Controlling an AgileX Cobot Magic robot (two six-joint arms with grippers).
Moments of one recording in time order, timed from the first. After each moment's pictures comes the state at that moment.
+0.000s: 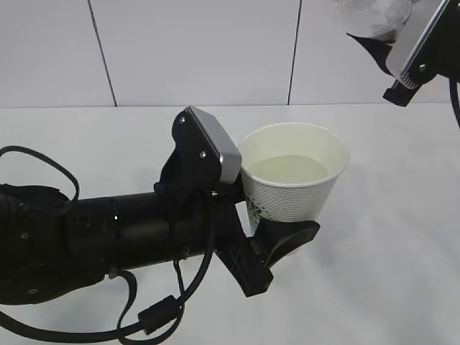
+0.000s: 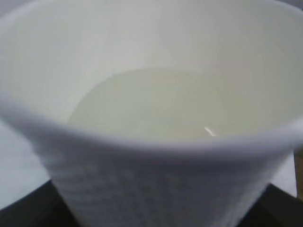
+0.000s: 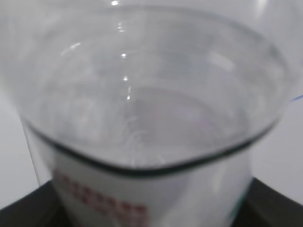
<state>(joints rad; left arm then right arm) -0.85 1.75 -0.72 0.43 -0.75 -0.25 0.09 1.44 -0.79 -0.68 -0.74 -0.61</state>
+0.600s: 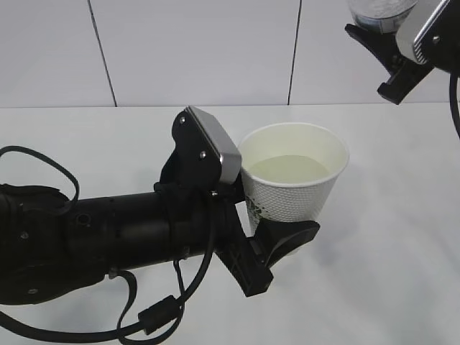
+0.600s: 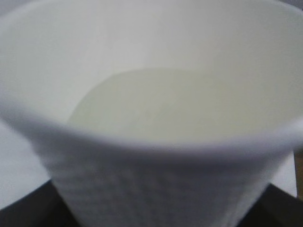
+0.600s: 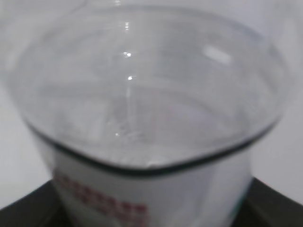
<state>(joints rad) -0.85 1.75 -0.72 0.43 -0.75 -0.25 0.09 1.44 -0.79 -0.68 -0.74 -0.38</state>
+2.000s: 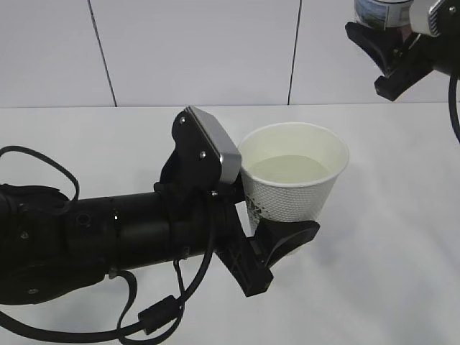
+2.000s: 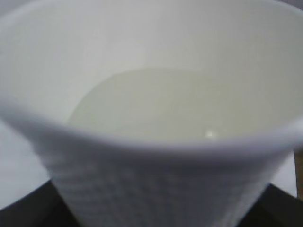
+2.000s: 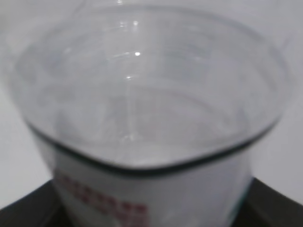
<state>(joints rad) -0.85 1.75 -0.72 0.43 -0.75 -0.25 0.09 1.44 -0.79 -0.68 -0.71 -0.12</state>
